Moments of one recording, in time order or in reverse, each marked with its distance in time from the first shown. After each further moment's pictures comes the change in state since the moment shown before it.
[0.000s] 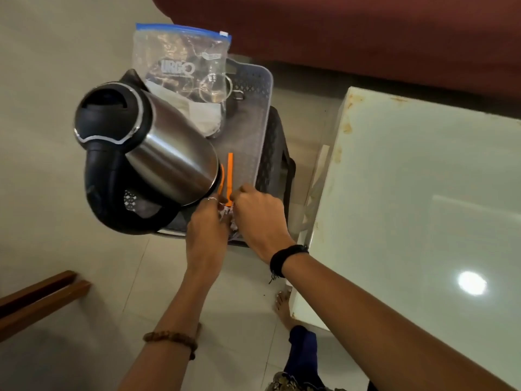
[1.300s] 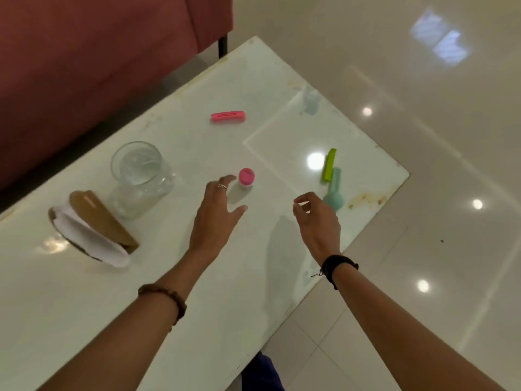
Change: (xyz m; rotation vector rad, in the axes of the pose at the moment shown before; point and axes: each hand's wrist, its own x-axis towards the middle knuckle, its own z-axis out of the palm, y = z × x) left_hand -0.343 0.496 0.515 0.182 -0.782 0.978; right_hand -0.531 0.615 -0.138 0.645 0.857 1.447
